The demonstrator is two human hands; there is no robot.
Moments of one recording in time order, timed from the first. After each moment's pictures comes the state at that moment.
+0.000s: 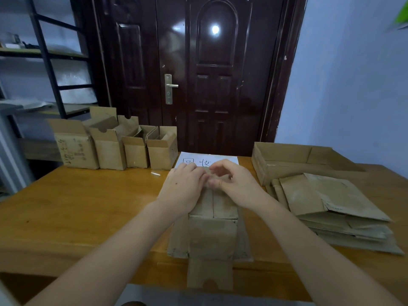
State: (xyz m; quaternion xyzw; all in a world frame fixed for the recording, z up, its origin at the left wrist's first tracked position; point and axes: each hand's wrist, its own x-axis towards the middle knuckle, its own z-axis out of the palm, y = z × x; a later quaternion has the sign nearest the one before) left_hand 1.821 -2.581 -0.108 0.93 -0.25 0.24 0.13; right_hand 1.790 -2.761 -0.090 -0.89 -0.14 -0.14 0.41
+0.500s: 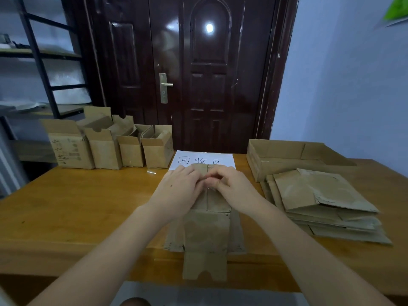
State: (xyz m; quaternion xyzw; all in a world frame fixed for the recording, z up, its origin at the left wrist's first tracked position) left_hand 1.795 -2.576 -0.101 0.92 -0.30 0.21 0.12; right_hand 1.771 -2.762 -0.097 -0.90 -0.17 -0.16 0.37
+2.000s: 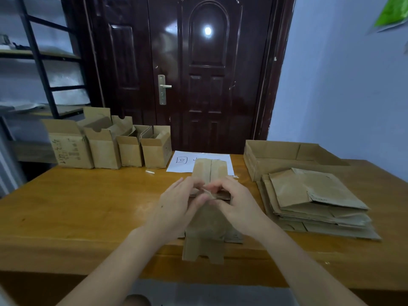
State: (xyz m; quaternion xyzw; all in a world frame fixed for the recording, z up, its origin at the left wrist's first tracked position) left_hand 1.748 -2.571 -0.124 0.87 -0.31 0.18 0.33; right_hand 1.719 -2.762 -0.117 -0.88 -0.18 -0.18 0.39
